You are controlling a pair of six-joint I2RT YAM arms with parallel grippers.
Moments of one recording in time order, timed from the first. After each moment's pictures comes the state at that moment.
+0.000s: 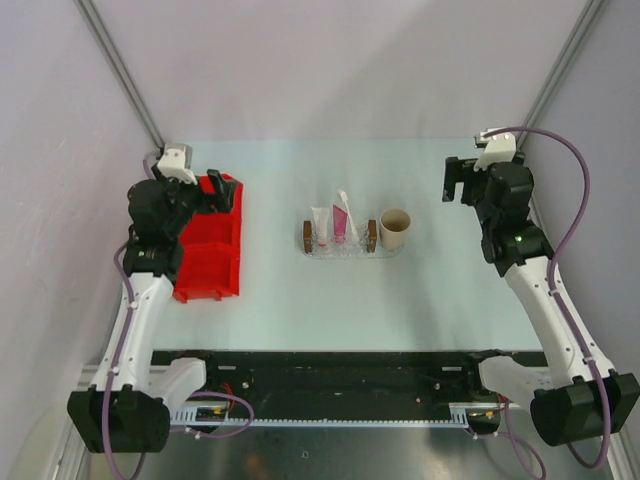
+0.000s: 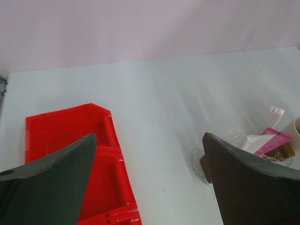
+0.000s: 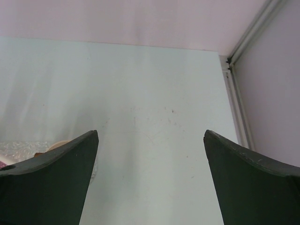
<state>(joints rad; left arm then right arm) 0.02 1.01 0.94 -0.07 0.30 -0.08 0.20 1.08 1.09 -0.22 0.20 -0.07</state>
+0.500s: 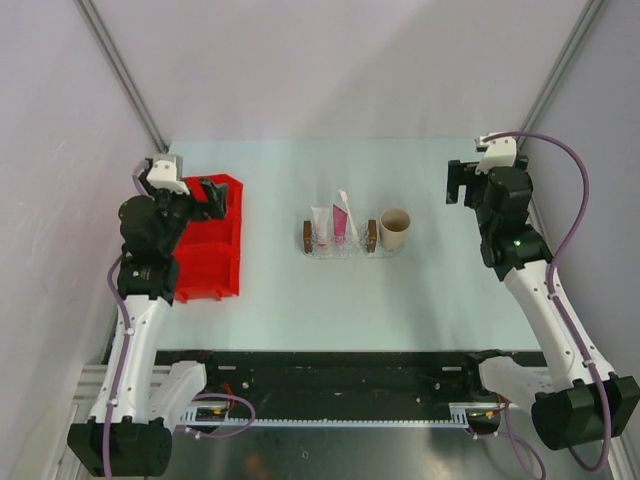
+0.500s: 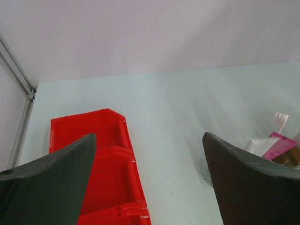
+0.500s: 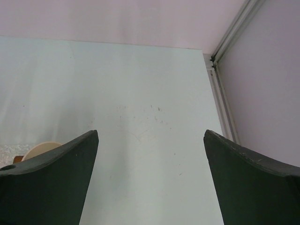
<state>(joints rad) 0.02 0.86 0.90 -0.08 0.21 -0.05 0.20 1.06 1.07 -0.20 0.29 -0.10</state>
